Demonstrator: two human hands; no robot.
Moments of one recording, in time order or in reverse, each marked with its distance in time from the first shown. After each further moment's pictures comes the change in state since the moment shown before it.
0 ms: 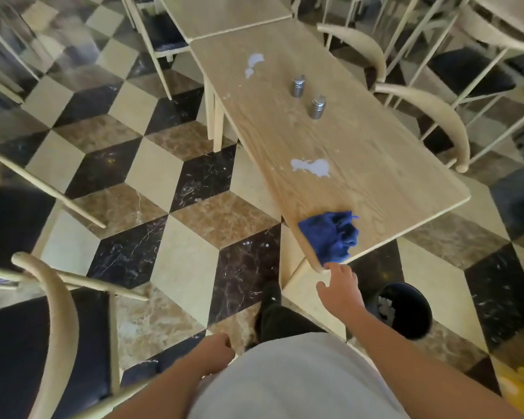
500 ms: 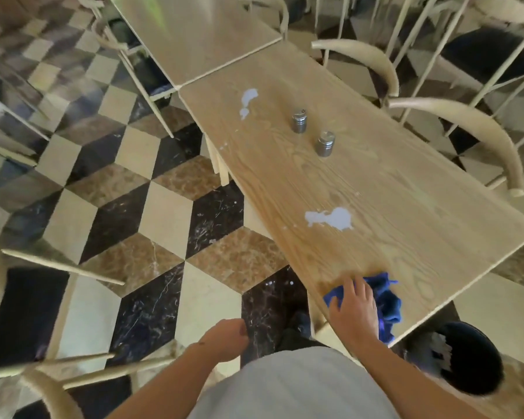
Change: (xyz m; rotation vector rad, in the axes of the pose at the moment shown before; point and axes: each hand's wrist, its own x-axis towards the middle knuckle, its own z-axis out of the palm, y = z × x) left_hand 0.076 0.083 -0.222 0.219 0.185 0.109; right_hand 0.157 -0.057 0.001 -0.026 0.174 0.042
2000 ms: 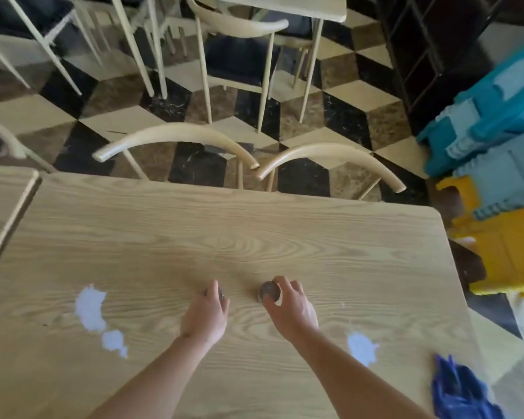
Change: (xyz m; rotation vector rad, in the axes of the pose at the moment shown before) left_hand 0.447 0.229 -0.429 0.418 0.173 0.670; right_hand 0.410 -0.224 -0.123 0.513 0.191 0.783
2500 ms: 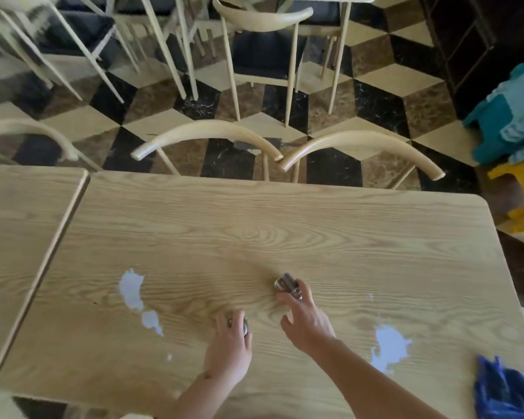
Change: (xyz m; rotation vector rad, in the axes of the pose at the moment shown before) left_hand -0.087 -0.022 0.031 0.082 -0.023 0.024; right_hand -0.016 0.033 0.042 -0.184 -0.175 -0.243
